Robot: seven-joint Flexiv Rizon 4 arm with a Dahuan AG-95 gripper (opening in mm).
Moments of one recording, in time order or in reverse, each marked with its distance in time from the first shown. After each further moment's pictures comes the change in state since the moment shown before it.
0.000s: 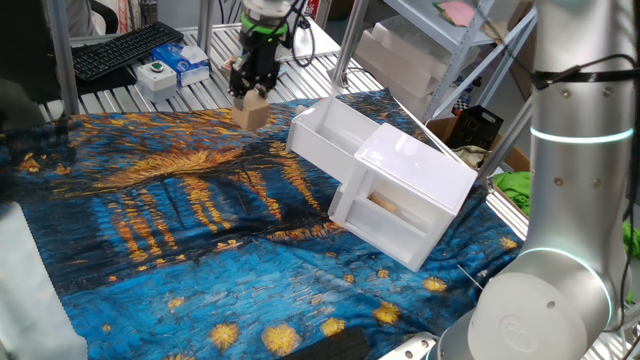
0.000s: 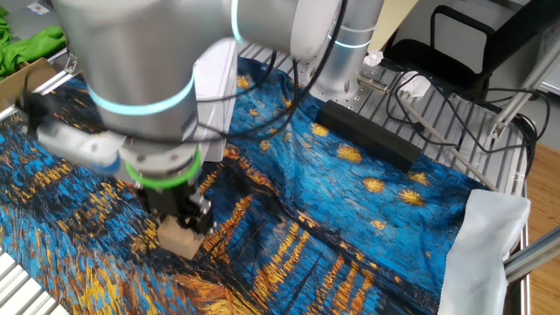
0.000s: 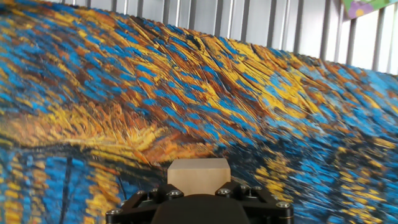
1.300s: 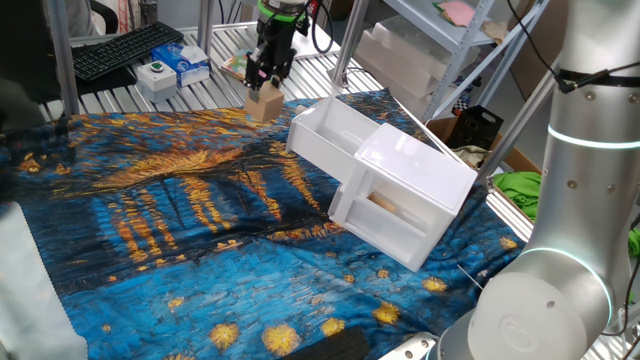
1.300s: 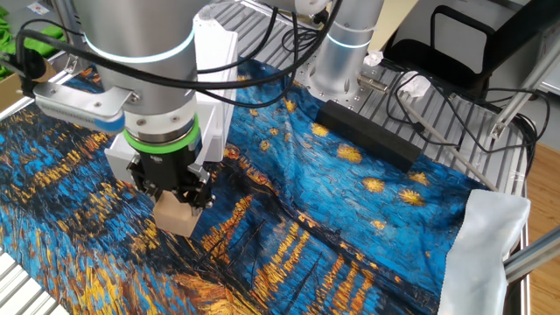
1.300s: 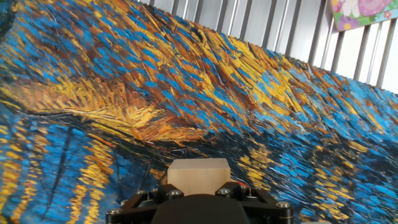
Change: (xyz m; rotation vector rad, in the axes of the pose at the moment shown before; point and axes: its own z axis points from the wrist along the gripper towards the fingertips) arm 0.017 -0.010 -0.028 0.026 -0.008 -0.088
